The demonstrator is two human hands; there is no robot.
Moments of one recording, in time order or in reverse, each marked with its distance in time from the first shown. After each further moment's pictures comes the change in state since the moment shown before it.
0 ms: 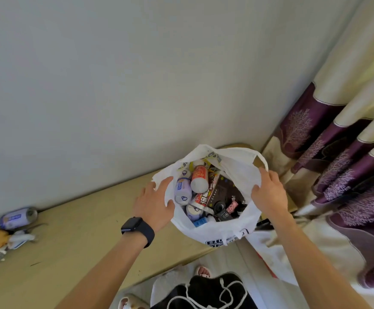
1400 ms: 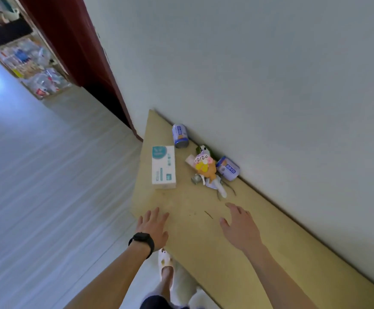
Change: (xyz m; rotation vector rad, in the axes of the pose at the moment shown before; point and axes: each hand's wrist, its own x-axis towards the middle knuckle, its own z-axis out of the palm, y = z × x) left_hand -0.224 -0.540 0.099 -0.363 -0.305 -0.863; right_hand -0.244 -0.524 0.351 -0.437 -0.810 -0.944
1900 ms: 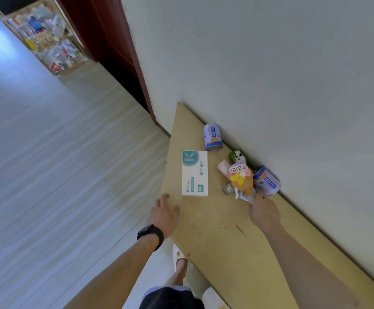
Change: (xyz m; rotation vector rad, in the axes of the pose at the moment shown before) left_hand 0.057 -0.067 -0.051 -0.701 0.149 -0.231; right_hand 0.148 -0.037 0.019 -0.373 -0.081 0.119
